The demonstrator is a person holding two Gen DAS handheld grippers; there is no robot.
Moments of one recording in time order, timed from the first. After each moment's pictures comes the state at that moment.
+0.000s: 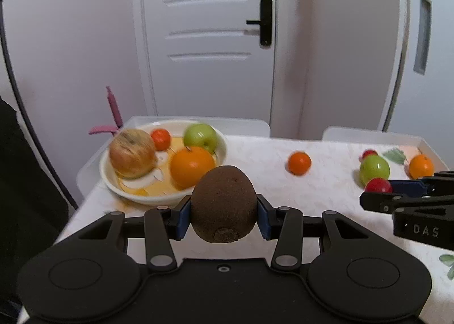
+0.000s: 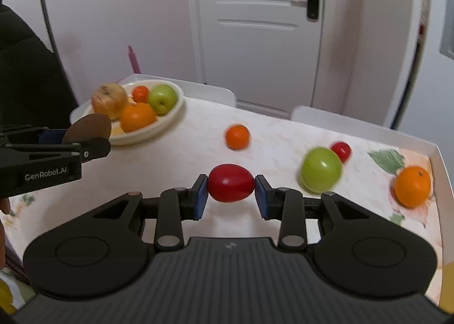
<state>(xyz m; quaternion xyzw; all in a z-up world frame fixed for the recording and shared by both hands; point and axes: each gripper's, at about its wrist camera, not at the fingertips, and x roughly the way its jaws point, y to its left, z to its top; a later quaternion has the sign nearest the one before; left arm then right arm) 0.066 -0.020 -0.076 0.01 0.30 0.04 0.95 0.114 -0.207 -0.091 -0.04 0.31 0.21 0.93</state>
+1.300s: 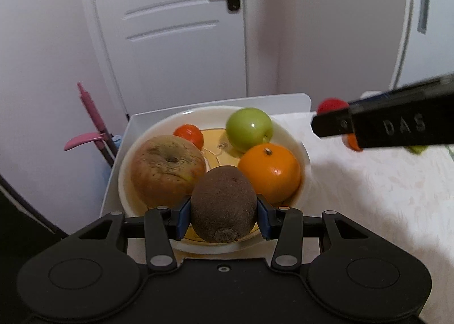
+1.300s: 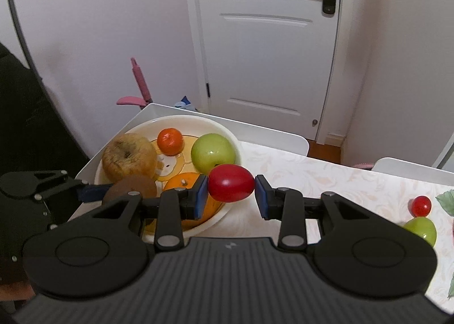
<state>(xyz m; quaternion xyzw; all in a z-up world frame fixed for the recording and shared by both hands) 0.158 0.100 -0.100 0.09 0.37 -0.08 0.92 0.199 -0.055 -0.067 -0.02 0.35 0.17 0.92</state>
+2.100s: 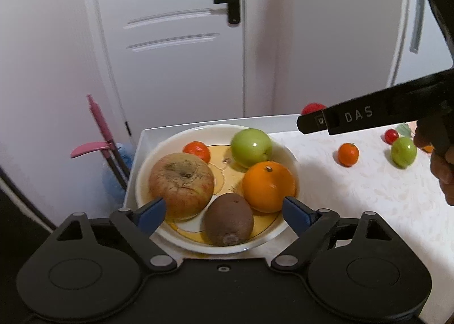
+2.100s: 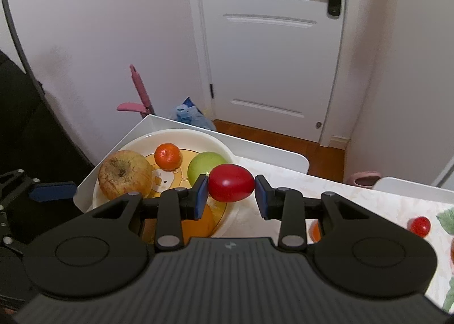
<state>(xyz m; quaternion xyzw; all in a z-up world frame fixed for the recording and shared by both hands) 0.140 0.112 -0.071 0.06 0.35 -0.08 0.93 0.228 -0.058 -0.054 -0.03 0.35 0.19 0.92</state>
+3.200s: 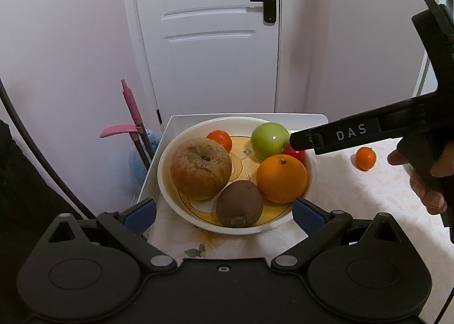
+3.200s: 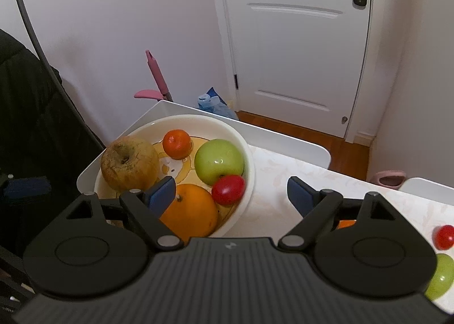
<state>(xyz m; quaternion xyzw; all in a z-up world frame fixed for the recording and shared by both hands) 0.122 0.102 -0.067 0.05 0.36 -0.01 0.93 0.243 -0.063 -0.076 -0.03 0.37 0.24 0.90</state>
